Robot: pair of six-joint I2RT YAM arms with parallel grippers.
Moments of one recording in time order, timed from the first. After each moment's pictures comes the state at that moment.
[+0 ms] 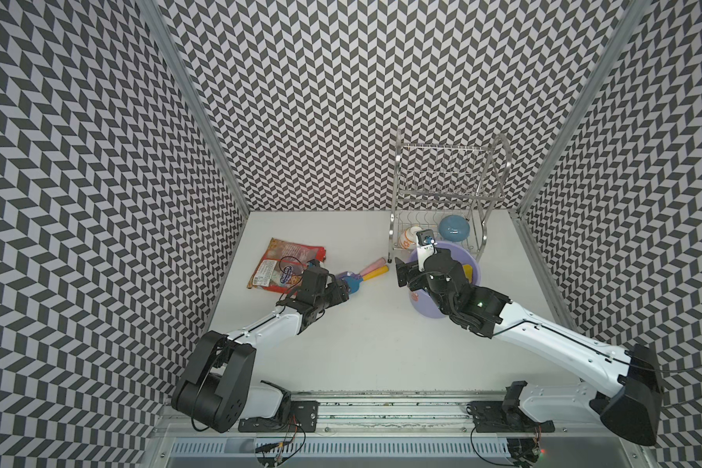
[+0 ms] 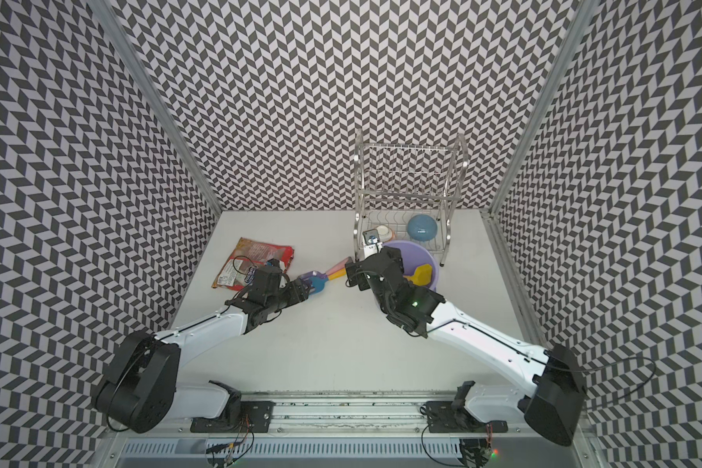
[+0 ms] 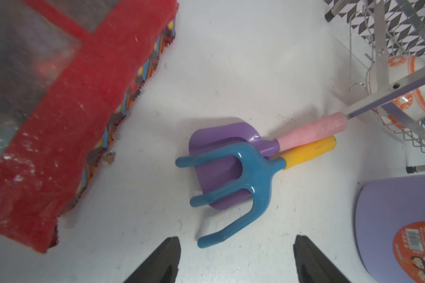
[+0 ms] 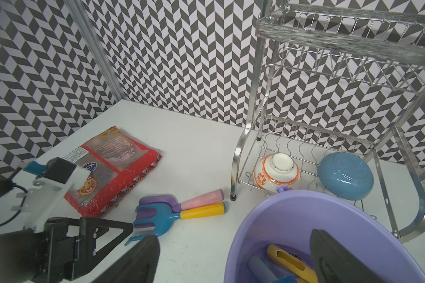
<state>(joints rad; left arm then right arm) -0.38 1.37 0.61 0.00 0.04 -0.66 0.89 1.28 1.06 -0.19 0.55 0.20</state>
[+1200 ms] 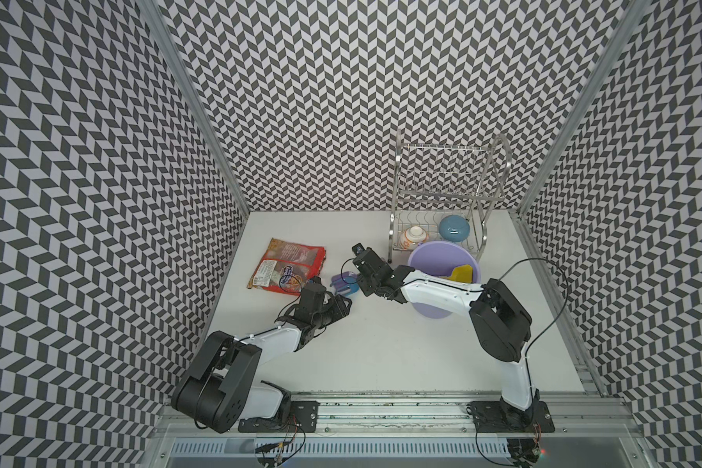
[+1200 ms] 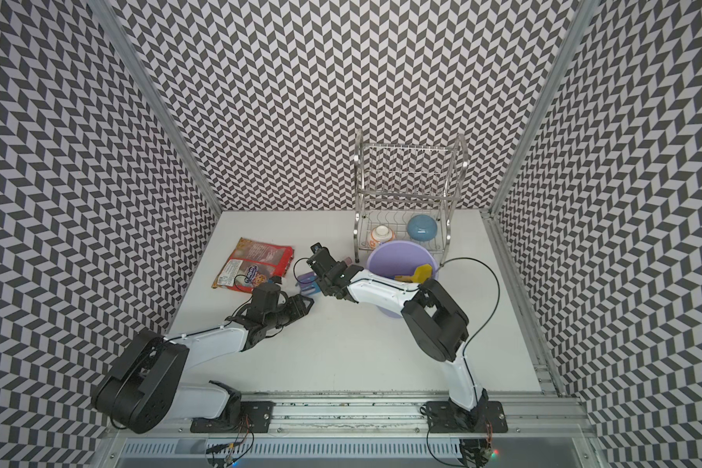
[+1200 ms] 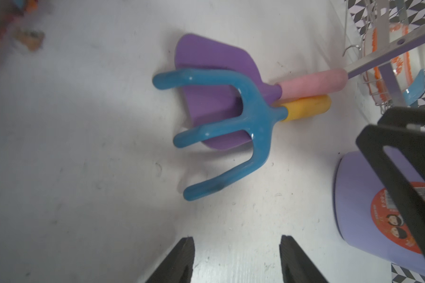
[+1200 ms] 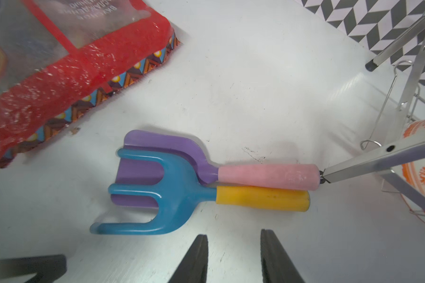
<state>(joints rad) -0.39 1.37 0.41 0.24 0.21 -0.80 0.87 2.06 1.54 -0.35 0.36 0.17</state>
